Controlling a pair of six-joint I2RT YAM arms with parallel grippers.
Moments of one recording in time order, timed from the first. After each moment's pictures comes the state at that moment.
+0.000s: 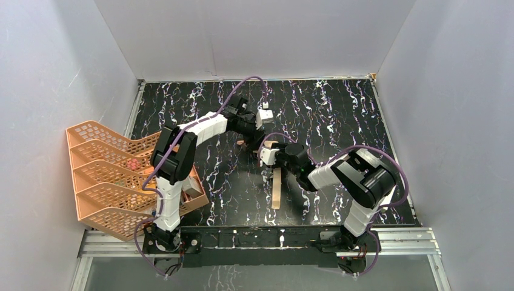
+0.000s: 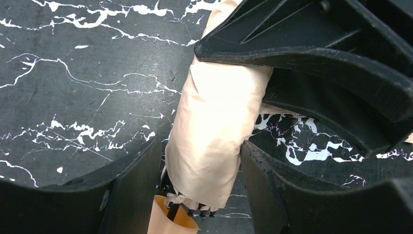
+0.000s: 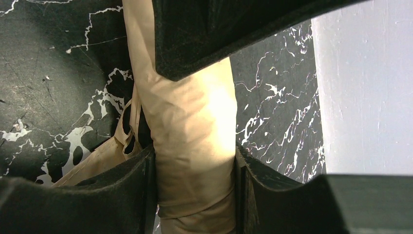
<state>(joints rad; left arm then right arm) -0.50 2.09 1.51 -0.41 0.79 0.62 0.72 1.75 0.54 0.75 0.04 -0.93</state>
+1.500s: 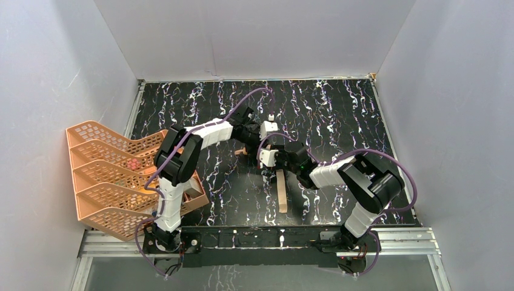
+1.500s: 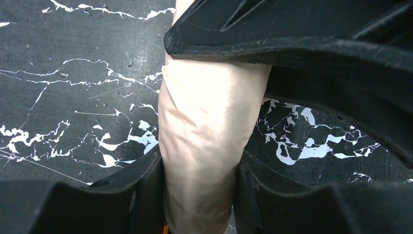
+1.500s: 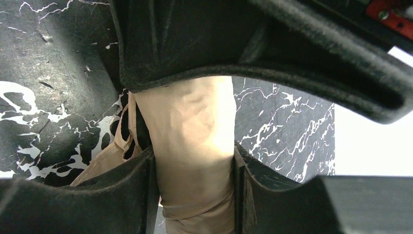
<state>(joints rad) -0.56 2.11 1.45 -0.43 0.73 0.65 0.72 1.68 0.57 0.60 -0.03 -0.95</state>
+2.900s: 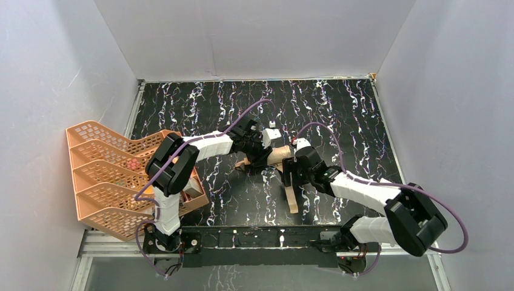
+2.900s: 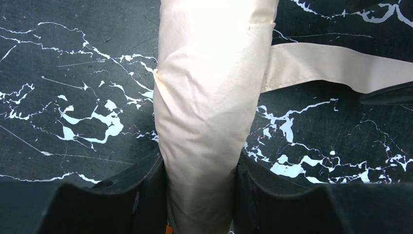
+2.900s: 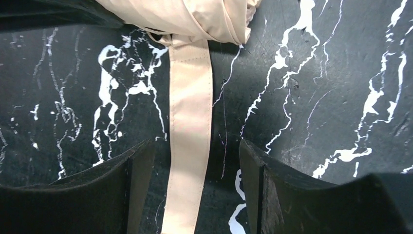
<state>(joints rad) -0.65 1.96 1.22 -0.23 0.49 0.43 0.72 1.22 0.53 -0.11 0.06 0.40</state>
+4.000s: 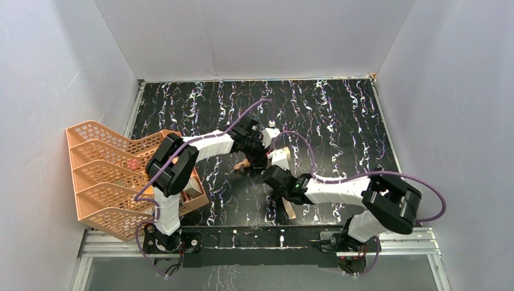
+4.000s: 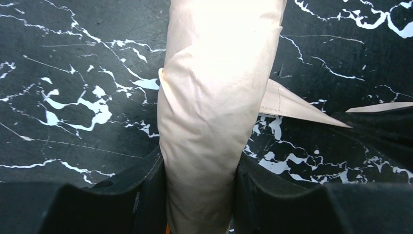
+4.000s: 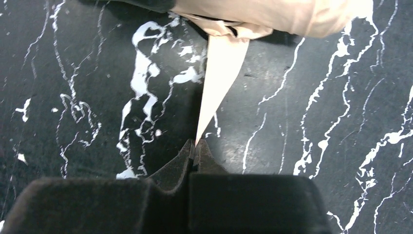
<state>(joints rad) -0.66 1.96 1.24 -0.28 0.46 0.35 1.10 1.46 0.66 -0.20 0.47 0.58</state>
